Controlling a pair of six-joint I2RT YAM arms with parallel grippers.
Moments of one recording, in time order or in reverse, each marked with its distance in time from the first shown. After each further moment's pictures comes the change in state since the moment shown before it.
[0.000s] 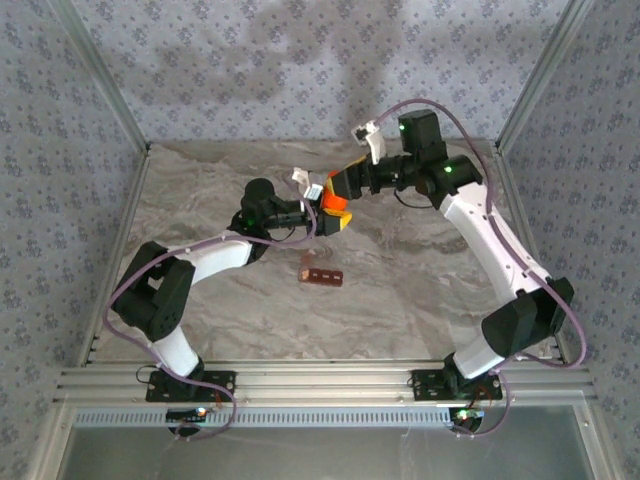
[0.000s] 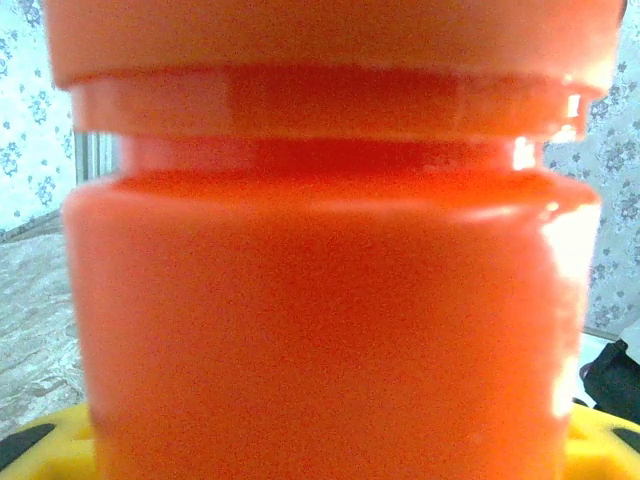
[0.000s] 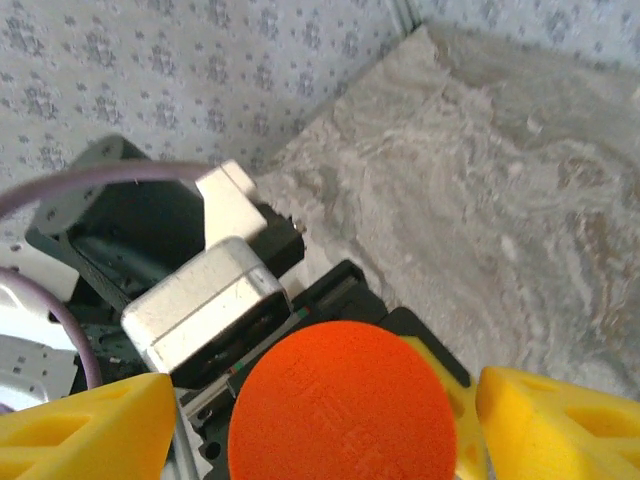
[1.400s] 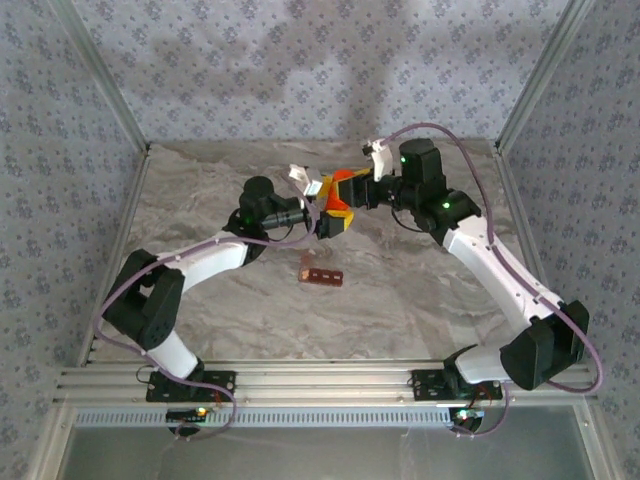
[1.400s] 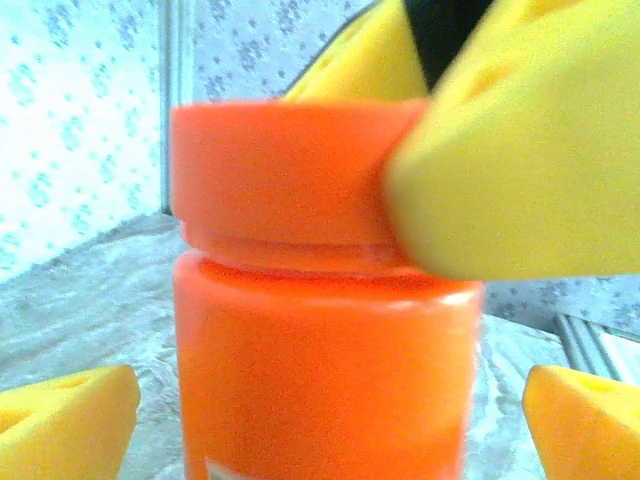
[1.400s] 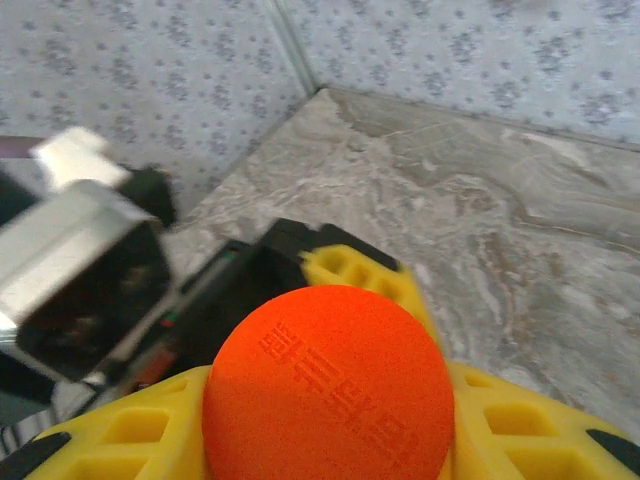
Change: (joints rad) left arm -0.015 -0.078 -0.006 -0.119 -0.180 0.092; right arm 0.055 -0.191 -0.336 0.353 0.308 0.151
